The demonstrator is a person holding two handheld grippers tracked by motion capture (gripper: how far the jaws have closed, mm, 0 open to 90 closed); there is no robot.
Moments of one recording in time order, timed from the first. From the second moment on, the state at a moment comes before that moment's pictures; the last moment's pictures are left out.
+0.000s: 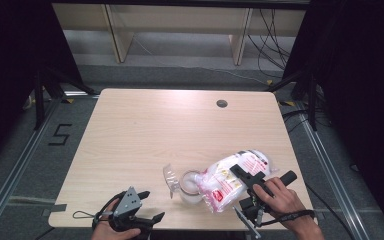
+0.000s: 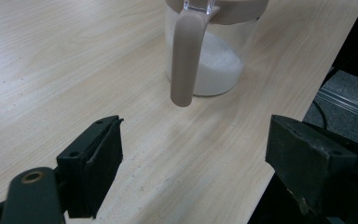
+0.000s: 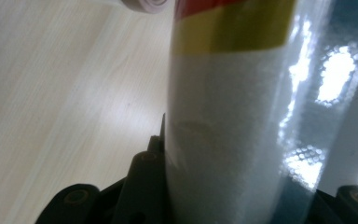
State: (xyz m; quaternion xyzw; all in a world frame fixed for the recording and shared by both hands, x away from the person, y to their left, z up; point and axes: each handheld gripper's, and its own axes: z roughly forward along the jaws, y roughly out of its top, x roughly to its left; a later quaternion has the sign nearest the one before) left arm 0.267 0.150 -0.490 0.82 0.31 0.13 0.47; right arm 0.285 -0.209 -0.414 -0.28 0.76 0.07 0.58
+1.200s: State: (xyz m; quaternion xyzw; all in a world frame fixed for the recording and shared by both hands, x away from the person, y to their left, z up) left arm 0.267 0.151 -0.489 0.83 0.31 0.13 0.45; right arm 0.321 -0.255 -0.444 0.03 0.81 0.40 0.43
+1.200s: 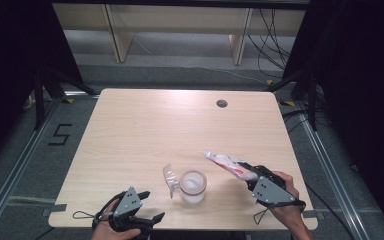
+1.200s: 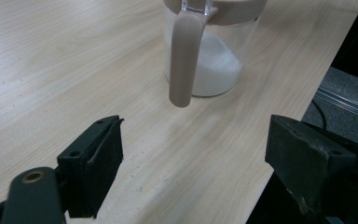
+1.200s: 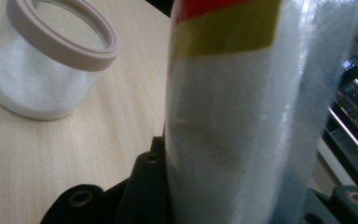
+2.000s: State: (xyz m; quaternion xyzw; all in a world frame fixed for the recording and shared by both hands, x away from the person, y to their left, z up) left arm 0.266 0.149 -0.489 0.82 0.31 0.13 0.47; right arm 0.348 -0.260 -0.474 0.16 0.77 0.53 0.32
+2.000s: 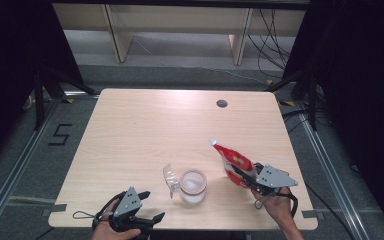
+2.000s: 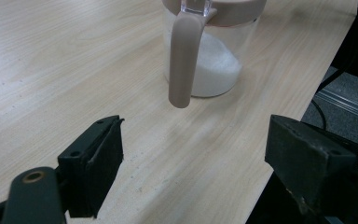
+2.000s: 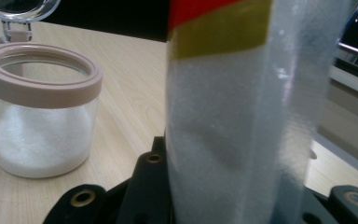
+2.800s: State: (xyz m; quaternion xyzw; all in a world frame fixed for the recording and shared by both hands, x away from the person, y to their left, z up) left arm 0.266 0.150 -0.488 0.82 0.31 0.13 0.47; right arm 0.346 -0.277 -0.484 0.23 0.77 0.52 0.29
